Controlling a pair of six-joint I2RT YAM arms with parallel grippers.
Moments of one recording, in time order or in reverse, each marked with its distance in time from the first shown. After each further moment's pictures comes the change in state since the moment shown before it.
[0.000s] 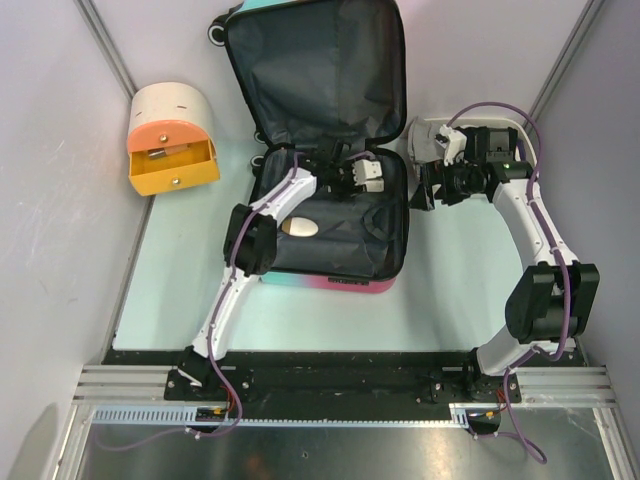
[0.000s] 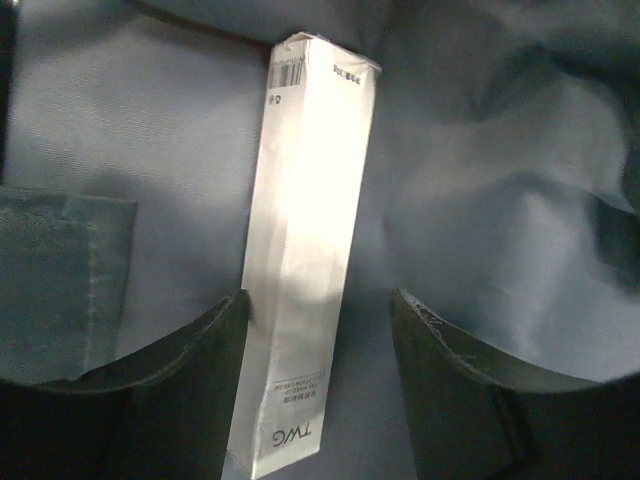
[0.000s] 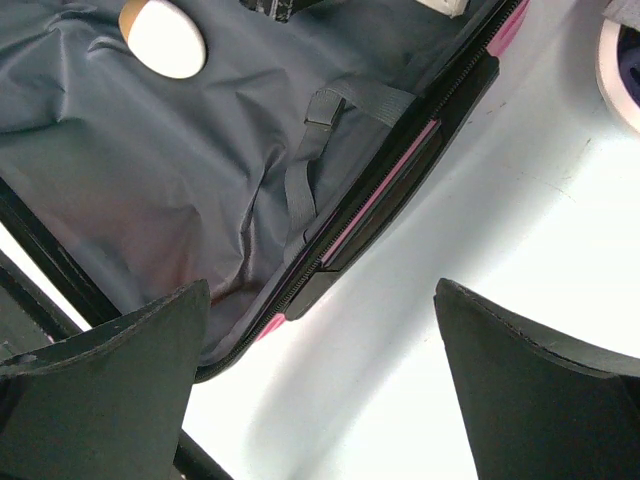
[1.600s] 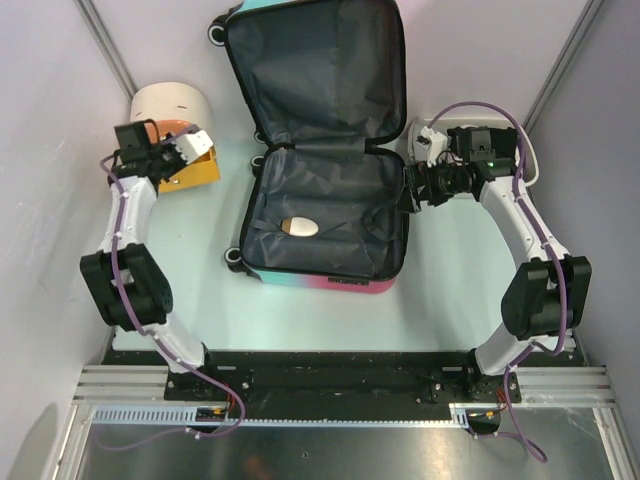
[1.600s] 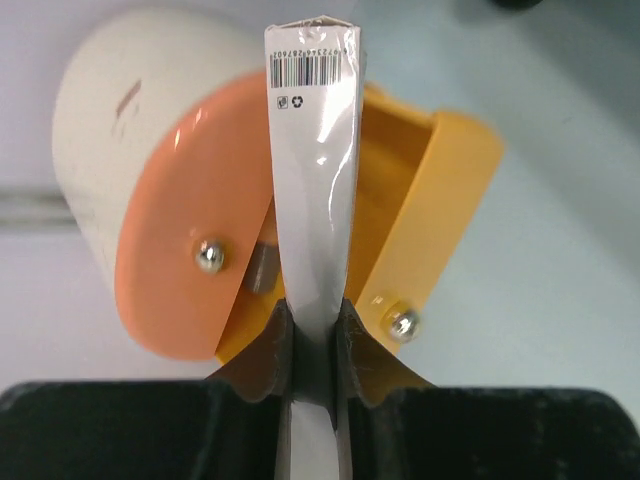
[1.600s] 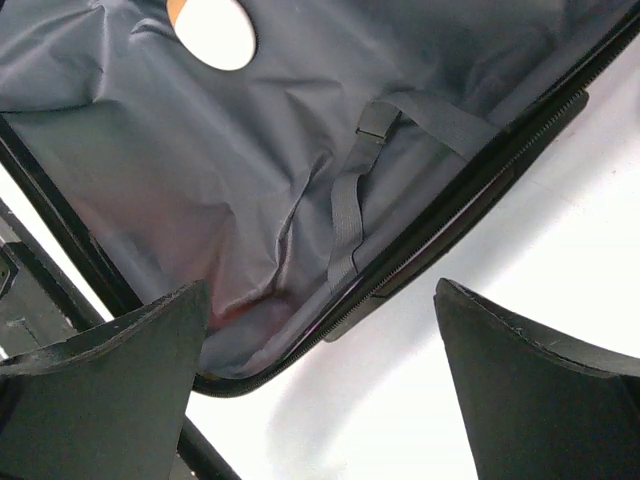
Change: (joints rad) left arm 0.705 -0.931 -0.860 0.167 -0.054 0.280; right arm 0.076 0.027 0.017 0.001 -0.021 0.002
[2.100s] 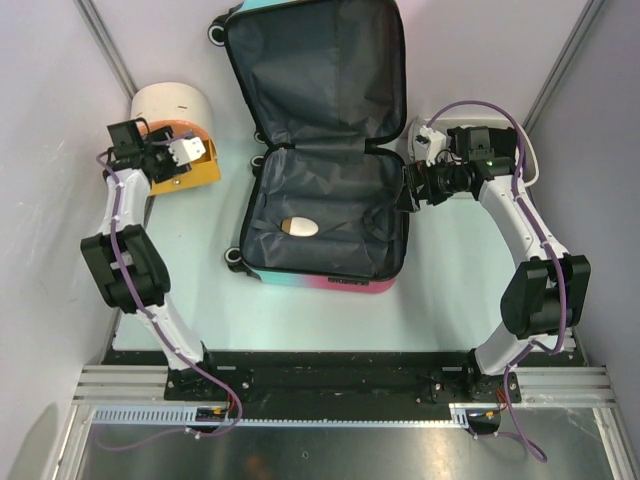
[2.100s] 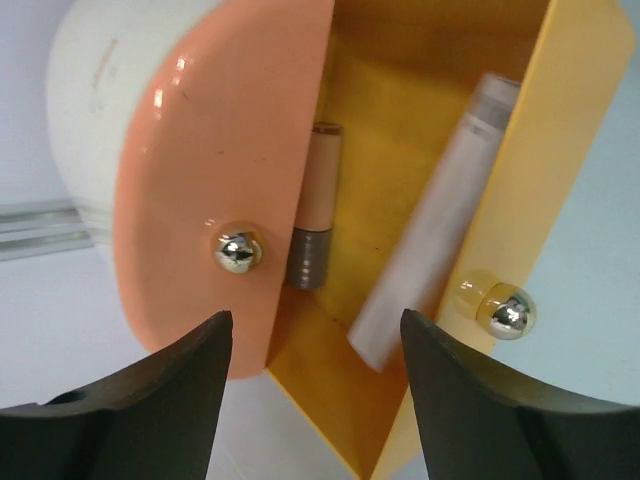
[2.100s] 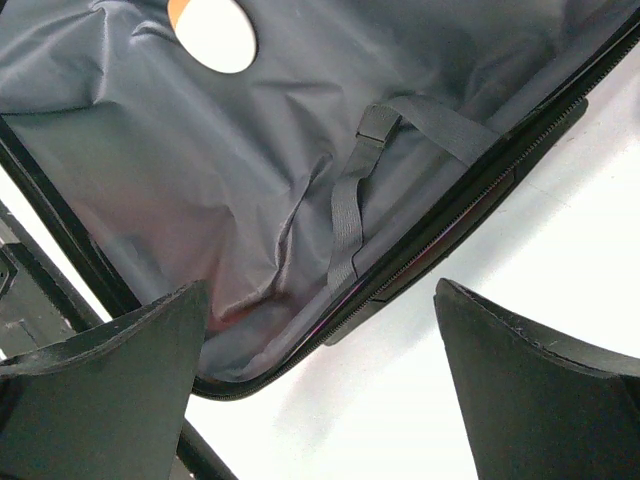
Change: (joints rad) left arm 0.100 0.174 0.110 0.009 -0.019 0.246; right arm 0.015 0.013 0.019 0.000 0.002 -0.002
